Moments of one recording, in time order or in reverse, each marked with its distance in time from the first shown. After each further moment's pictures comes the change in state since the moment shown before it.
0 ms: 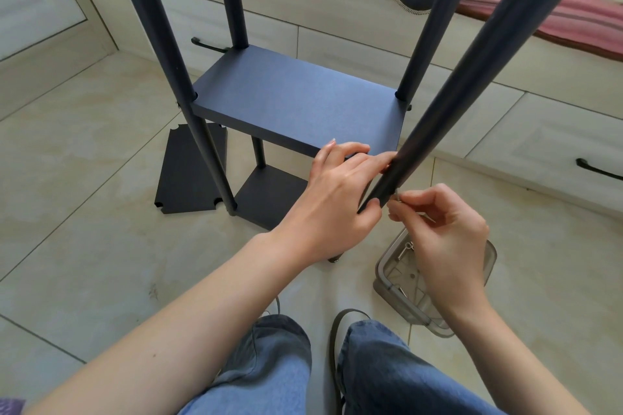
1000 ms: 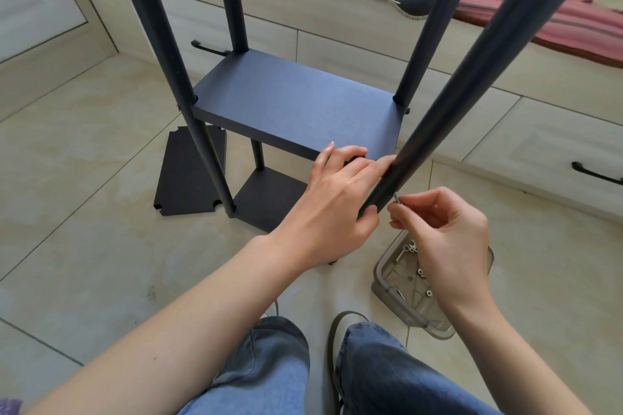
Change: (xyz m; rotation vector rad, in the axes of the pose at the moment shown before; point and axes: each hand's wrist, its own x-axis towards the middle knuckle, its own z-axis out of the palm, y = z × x) left_hand -0.002 0.000 0.000 0.090 -0.028 0.045; right_hand 0.003 -0.011 -0.004 0.057 -0.015 0.163
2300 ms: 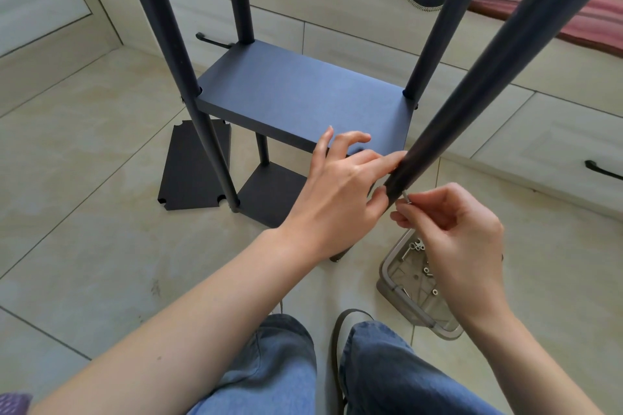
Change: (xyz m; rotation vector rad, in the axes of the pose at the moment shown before) left_hand 0.008 0.005 -0.009 0.002 0.041 -0.088; right_hand -0.001 0.006 -0.003 0.006 -0.062 -0.075
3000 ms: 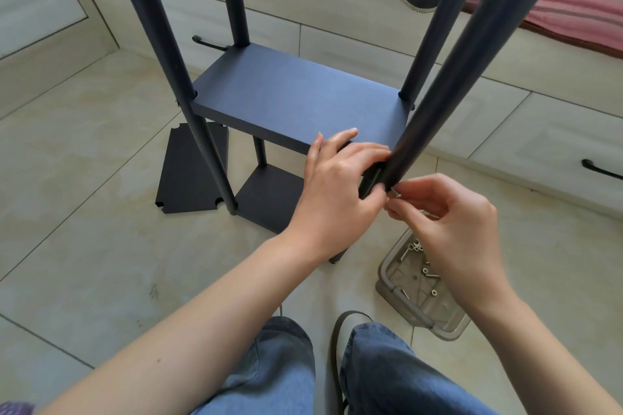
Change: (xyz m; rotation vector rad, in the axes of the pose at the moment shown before) left_hand 0.002 -0.002 0.008 -0.188 0.109 -0.131; right_hand 0.014 -0.008 0.000 -0.180 -0.079 -0.090
